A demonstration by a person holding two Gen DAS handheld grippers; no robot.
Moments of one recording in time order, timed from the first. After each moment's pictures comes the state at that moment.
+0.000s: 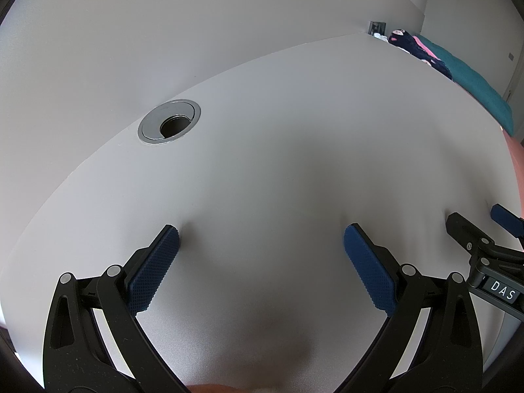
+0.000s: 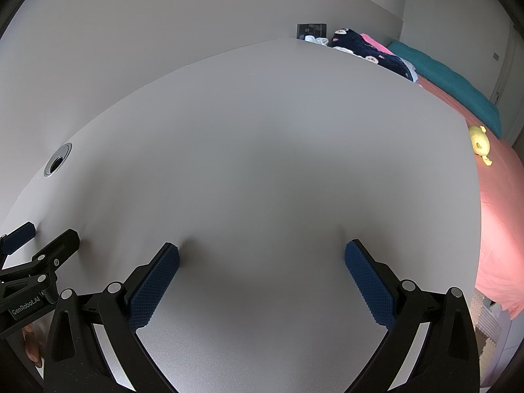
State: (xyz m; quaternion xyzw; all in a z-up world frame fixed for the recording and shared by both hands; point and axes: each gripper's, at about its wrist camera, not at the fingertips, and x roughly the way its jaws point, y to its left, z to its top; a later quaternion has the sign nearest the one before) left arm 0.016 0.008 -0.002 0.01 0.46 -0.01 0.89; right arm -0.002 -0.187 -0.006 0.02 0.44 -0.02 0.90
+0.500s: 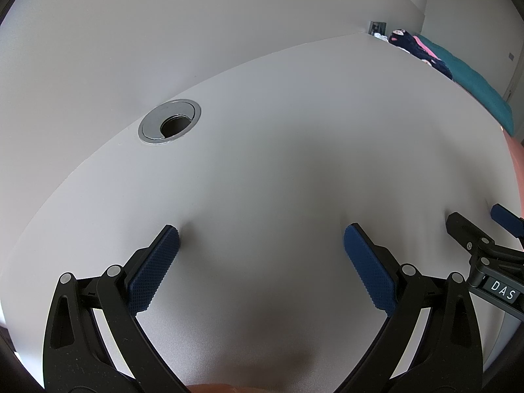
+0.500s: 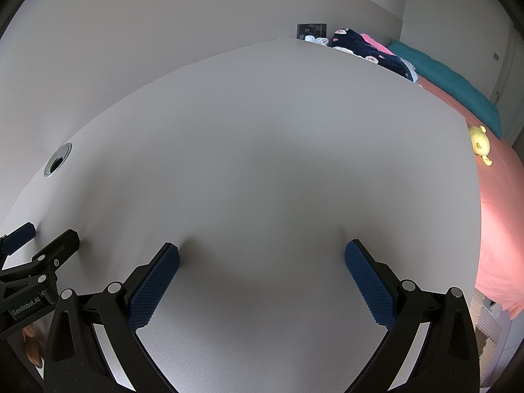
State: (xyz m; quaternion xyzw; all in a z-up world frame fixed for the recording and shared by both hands) left arm 0.017 0.007 -0.002 0.02 0.46 -0.01 0.89; right arm -0.004 -0.186 -0.006 0.02 0.44 -0.02 0.90
